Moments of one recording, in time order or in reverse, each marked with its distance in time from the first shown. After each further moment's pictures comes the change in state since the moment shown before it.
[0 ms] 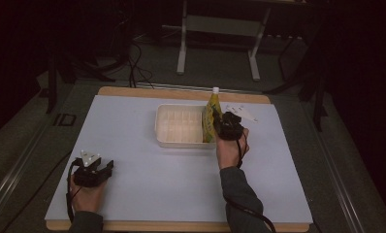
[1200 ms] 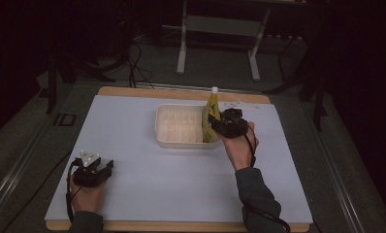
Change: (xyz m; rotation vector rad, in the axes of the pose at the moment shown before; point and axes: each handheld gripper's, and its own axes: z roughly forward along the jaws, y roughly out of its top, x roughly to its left) left arm 0.000 0.000 0.000 -0.005 0.002 -0.007; right arm -0.005 0.024 -0.014 0.213 0.140 -0.165
